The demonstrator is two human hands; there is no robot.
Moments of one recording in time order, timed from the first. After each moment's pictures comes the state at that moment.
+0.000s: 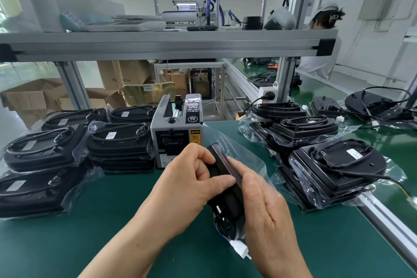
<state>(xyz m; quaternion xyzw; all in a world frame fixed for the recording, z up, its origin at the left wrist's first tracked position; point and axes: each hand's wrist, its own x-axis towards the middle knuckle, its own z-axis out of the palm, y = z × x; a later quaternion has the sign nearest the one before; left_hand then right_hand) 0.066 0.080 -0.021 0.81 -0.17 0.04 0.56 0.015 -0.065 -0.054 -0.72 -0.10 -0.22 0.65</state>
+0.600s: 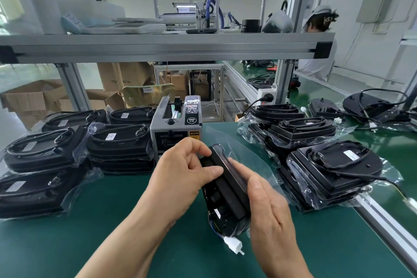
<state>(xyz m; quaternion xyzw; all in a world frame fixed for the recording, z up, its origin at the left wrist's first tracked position) 0.073 0.076 -0.016 0.79 -0.13 0.07 0.59 0.022 -0.074 -0.071 -0.69 -0.11 -0.22 0.68</state>
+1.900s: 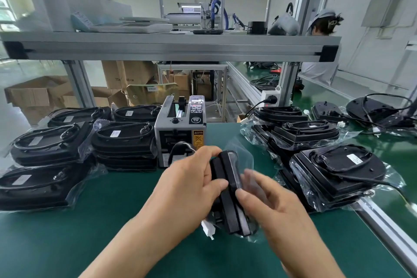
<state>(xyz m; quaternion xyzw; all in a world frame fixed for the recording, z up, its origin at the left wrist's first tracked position) 0.054 0.081 -0.019 0.87 -0.22 0.14 0.41 0.019 -0.099 -0.064 -0.72 -0.08 -0.07 0.68</state>
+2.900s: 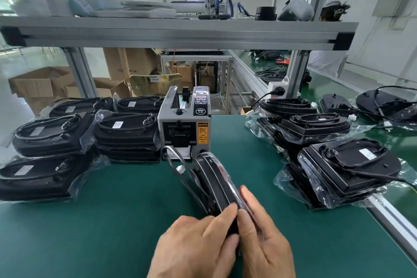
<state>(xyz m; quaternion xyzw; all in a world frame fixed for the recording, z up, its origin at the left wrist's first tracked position) 0.001 0.080 -0.070 0.88 -0.28 0.30 0.22 -0.009 -0.047 -0.106 -0.68 0.06 -0.20 0.70</state>
